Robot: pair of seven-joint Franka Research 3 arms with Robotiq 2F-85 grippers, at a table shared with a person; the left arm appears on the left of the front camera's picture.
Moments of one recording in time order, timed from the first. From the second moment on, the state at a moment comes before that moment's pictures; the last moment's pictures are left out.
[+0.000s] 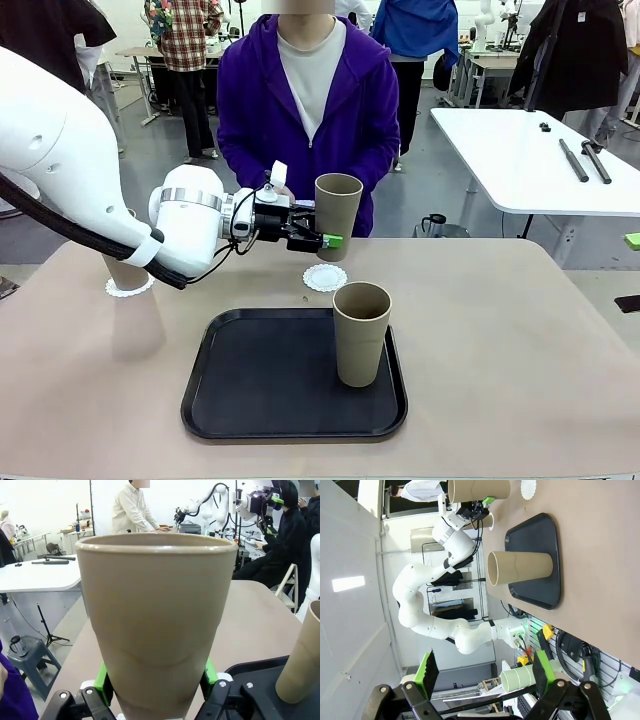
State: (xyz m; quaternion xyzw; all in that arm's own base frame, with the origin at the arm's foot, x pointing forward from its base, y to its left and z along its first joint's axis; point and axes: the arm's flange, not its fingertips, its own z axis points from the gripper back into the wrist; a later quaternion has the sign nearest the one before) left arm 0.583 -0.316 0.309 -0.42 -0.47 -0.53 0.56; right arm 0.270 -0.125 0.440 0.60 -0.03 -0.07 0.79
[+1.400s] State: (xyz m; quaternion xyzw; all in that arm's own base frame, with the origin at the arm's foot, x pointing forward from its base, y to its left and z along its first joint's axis) left arm 0.601 -0.302 0.261 -0.45 -0.47 -0.52 0.55; right arm 0.270 -0.125 0.440 0.60 -0.03 -0.07 0.79
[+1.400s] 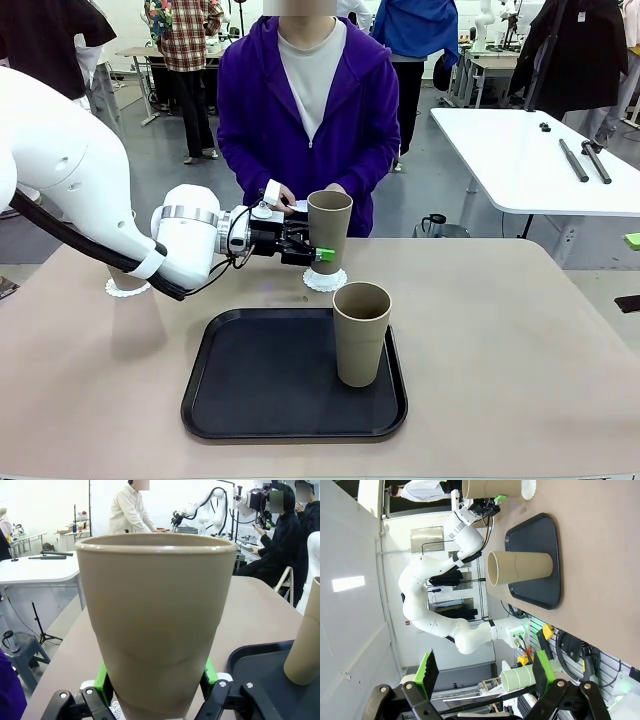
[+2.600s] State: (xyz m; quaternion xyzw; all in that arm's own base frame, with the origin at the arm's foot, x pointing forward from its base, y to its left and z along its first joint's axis) left arm 0.618 -0.305 0.228 -0.44 -0.46 -0.52 0.57; right arm 0.270 -0.125 0.440 0.60 -0.03 -0.07 0.79
